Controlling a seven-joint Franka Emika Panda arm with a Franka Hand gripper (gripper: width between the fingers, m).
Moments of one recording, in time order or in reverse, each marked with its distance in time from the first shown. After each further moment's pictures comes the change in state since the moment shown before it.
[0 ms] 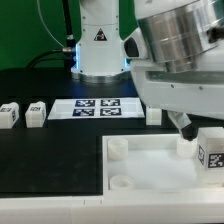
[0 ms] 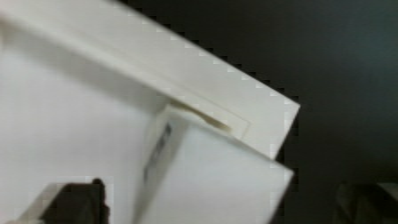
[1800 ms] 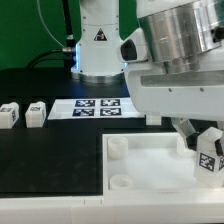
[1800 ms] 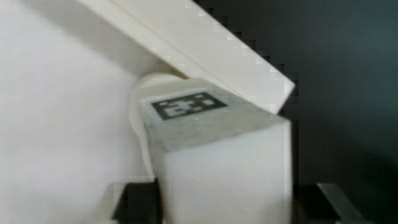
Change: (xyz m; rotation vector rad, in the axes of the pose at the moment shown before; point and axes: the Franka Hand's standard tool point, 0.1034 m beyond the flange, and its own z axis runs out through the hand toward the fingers) arm 0.013 0.005 0.003 0.062 0.048 0.304
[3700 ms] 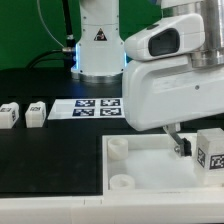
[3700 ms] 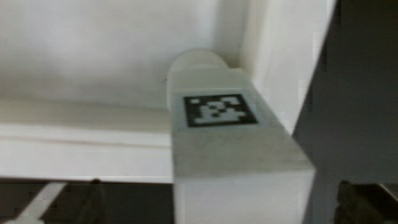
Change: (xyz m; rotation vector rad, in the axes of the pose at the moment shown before) arm -0.015 0.000 0.003 -0.138 0.042 -1.320
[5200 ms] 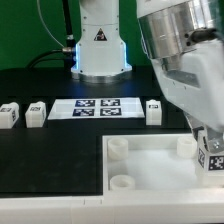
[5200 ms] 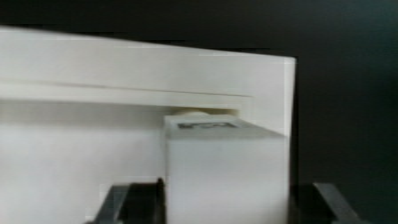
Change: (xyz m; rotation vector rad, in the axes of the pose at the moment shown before) arm -0.010 0.005 -0.001 0.151 -0.055 1.771
